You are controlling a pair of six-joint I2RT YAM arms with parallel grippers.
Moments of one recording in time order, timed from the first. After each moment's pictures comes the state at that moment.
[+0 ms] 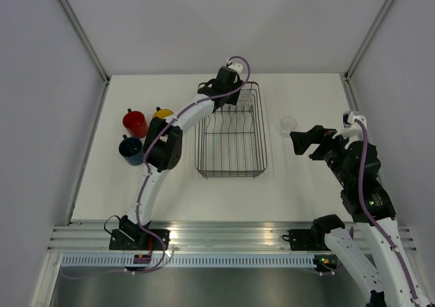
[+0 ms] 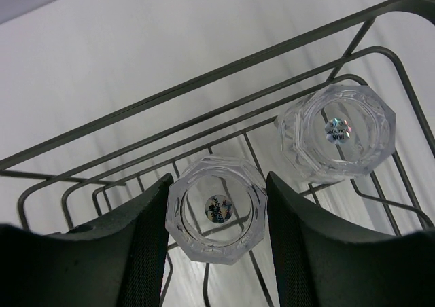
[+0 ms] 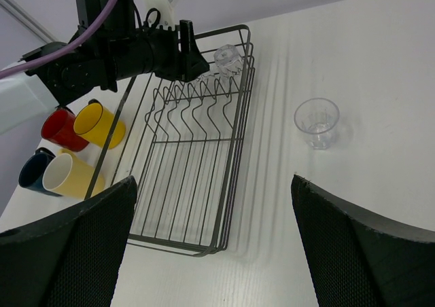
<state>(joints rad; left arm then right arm) -0.57 2.43 2.14 -0.33 -0.19 -0.06 0.25 0.56 0.84 -0.44 -0.03 0.42</state>
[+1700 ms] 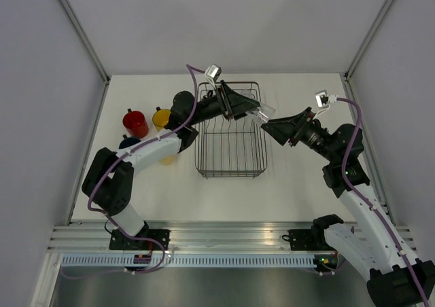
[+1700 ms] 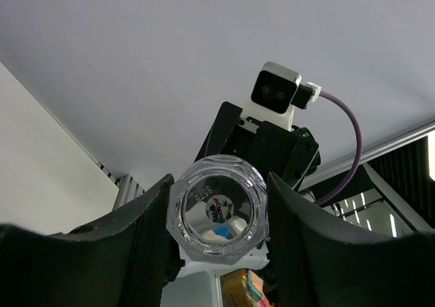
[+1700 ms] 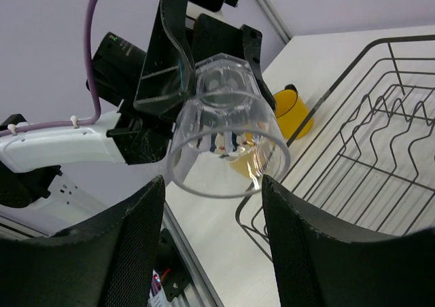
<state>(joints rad) -0.62 1.65 1.15 0.84 0.68 -1.36 0.25 0.81 0.73 0.23 -0.63 0.77</state>
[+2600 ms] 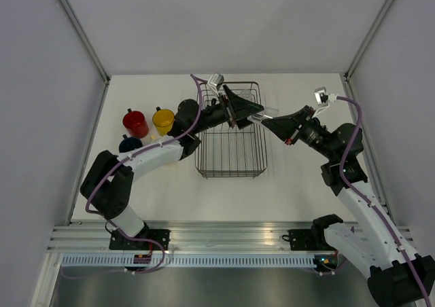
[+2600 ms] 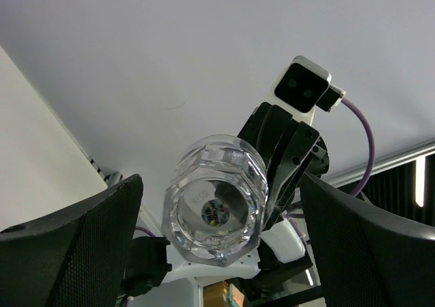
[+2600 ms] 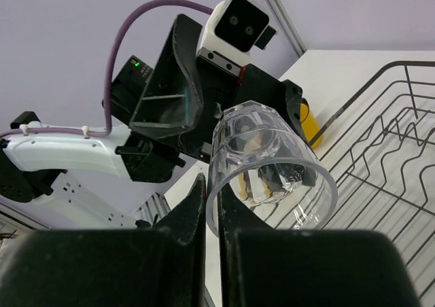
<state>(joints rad) -0.68 1.63 1.07 0.87 0.57 -1.40 0.26 0.85 0.73 0.35 -0.66 0.78</state>
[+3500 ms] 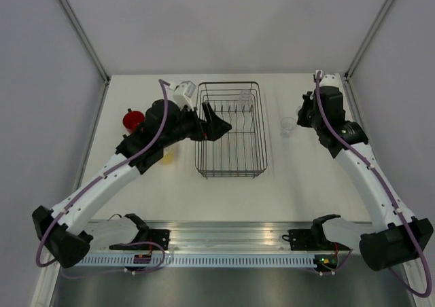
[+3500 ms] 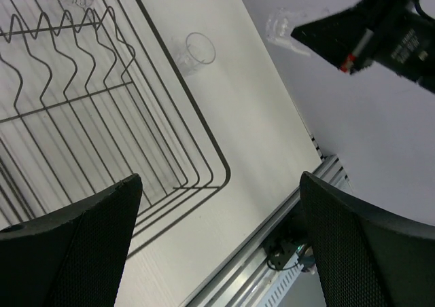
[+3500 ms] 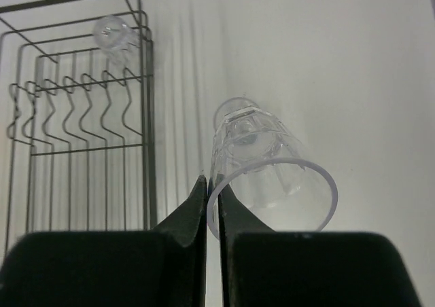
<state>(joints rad) -0.68 1.18 1.16 -0.26 0.17 -0.62 0.26 1.13 1.16 -0.53 0.18 0.29</state>
